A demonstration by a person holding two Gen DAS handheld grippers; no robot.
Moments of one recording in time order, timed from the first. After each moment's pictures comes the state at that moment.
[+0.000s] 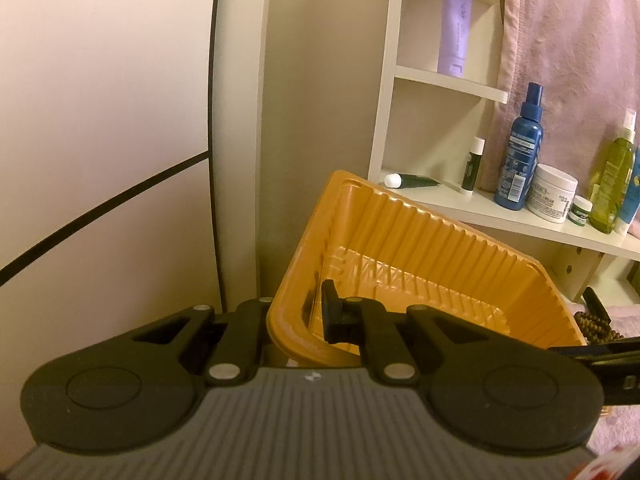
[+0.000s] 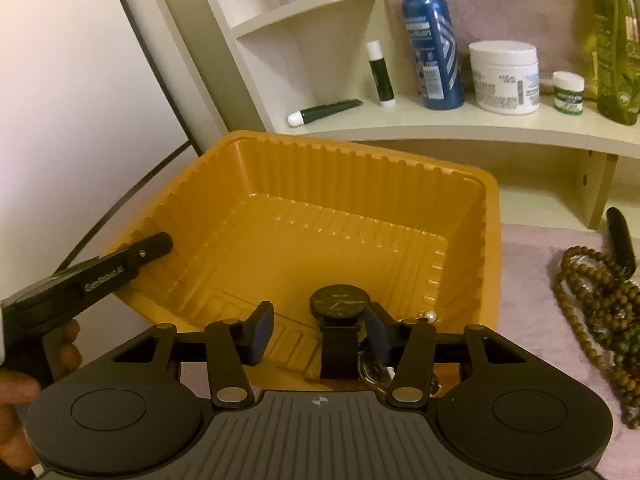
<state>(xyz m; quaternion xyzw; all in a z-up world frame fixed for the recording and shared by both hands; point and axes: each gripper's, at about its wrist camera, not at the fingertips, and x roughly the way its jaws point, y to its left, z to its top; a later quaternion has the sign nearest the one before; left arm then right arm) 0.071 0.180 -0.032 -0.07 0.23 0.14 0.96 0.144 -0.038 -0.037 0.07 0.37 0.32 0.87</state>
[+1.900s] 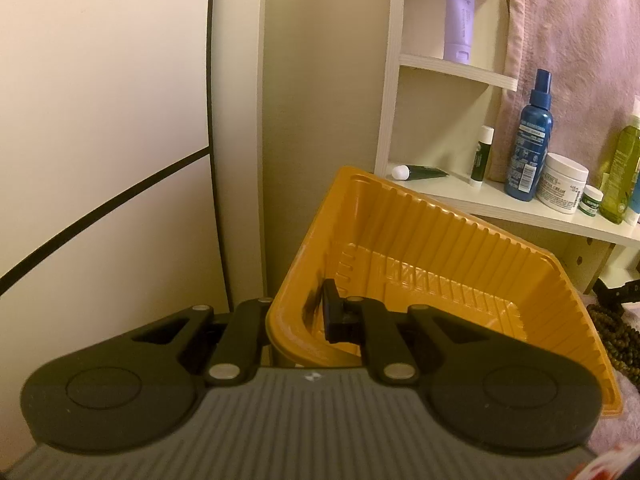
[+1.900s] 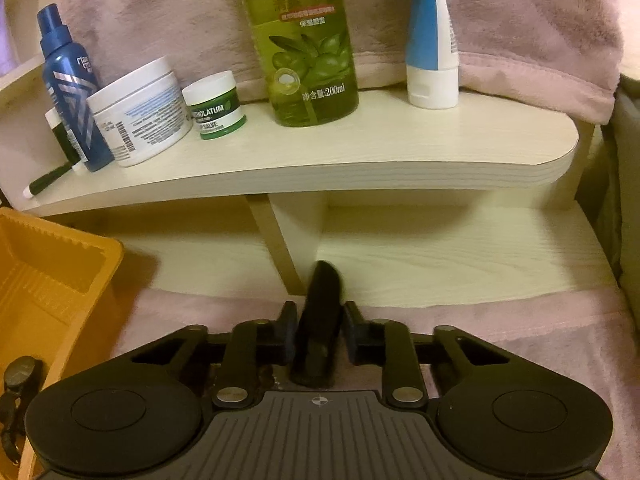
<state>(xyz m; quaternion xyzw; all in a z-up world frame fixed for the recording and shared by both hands) 0.079 0.184 -0.034 -0.06 0.25 0.15 0.96 0.284 -0.212 -0.093 0.05 0.37 0.17 0.91</state>
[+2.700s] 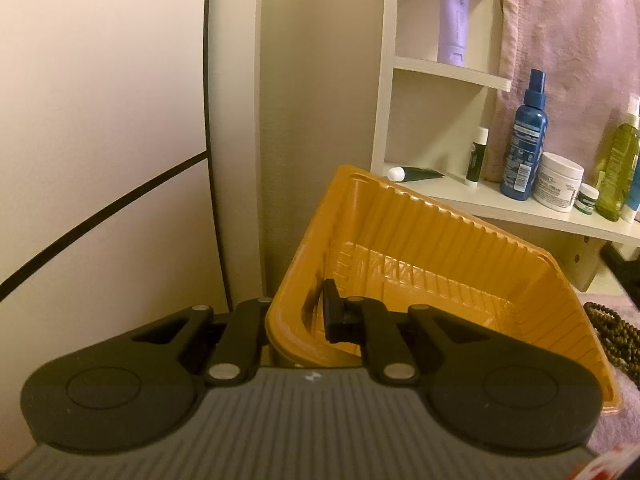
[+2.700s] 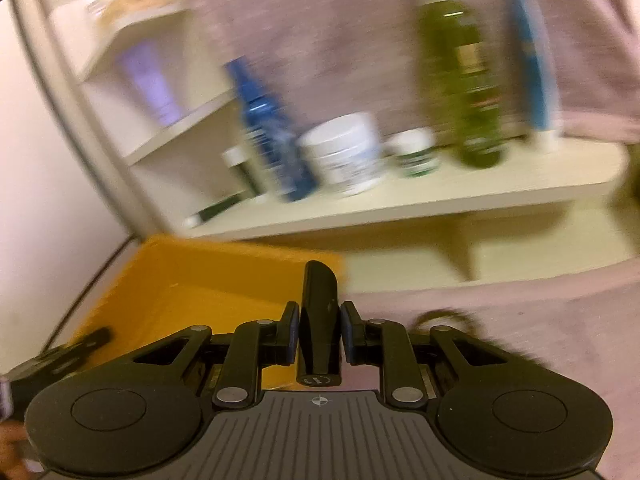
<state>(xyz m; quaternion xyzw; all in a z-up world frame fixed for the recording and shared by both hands) 0.077 0.182 -0.032 -0.05 0.25 0.14 0.96 0.190 -0.136 -0.017 0.15 0.34 0.29 0.88</state>
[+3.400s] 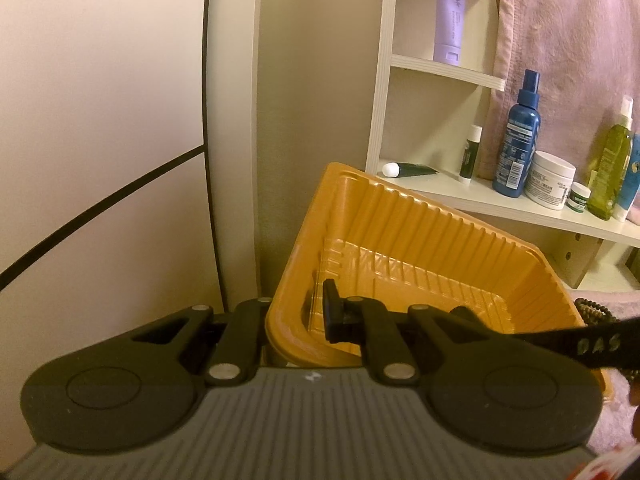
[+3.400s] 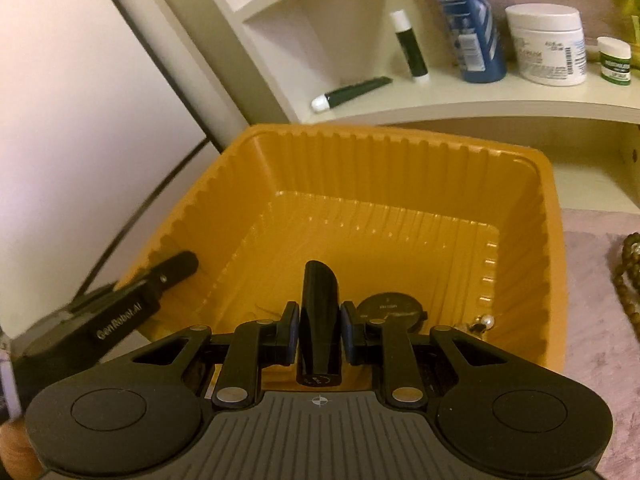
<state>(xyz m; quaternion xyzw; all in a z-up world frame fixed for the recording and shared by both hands) 0.073 0.182 -0.032 -0.06 0.25 0.13 0.96 0.179 -0.013 -0.049 0.10 0.41 0.35 0.83</state>
